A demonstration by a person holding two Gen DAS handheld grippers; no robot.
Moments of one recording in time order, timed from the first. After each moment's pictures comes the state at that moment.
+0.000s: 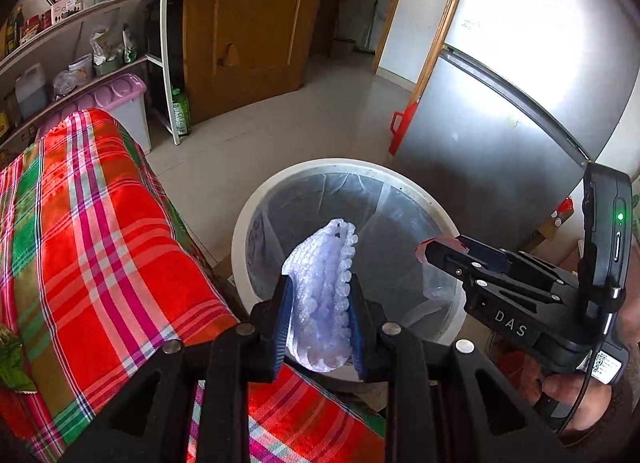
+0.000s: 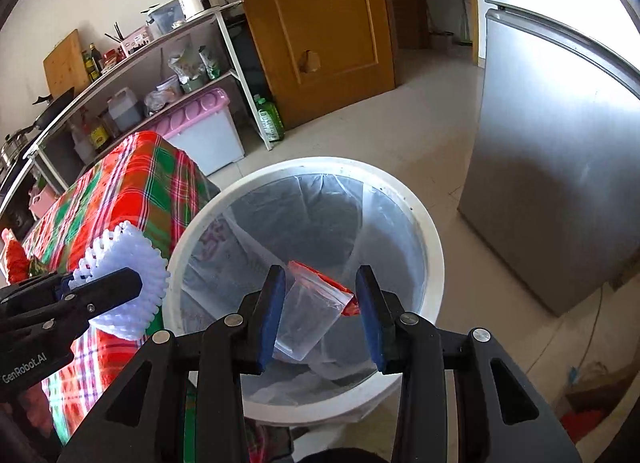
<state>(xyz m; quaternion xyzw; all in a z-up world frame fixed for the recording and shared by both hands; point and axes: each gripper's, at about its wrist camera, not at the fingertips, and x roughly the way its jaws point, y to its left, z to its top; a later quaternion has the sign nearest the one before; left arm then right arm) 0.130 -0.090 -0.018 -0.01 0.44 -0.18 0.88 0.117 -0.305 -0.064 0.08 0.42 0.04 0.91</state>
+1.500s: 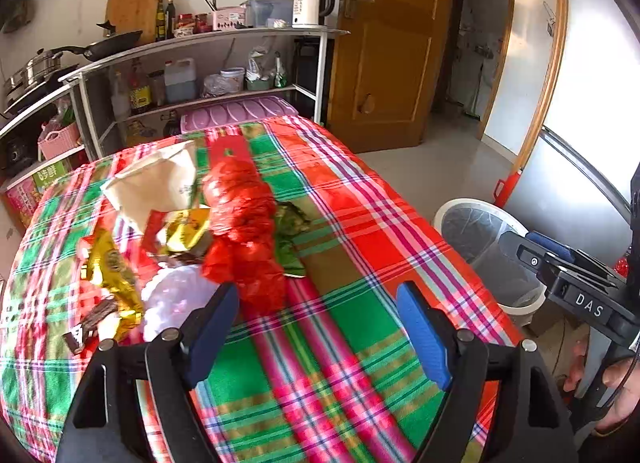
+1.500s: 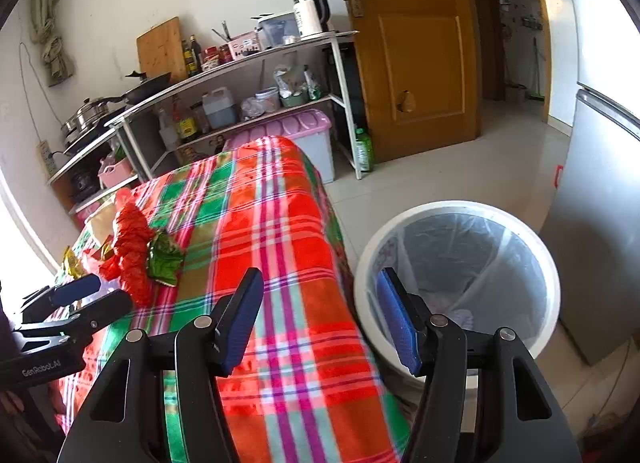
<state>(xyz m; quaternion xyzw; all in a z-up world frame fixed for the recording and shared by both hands) 0.000 0.097 0.023 -0.05 0.36 0.02 0.93 0.055 -0.161 -0.006 0.04 0.34 0.18 0.92</state>
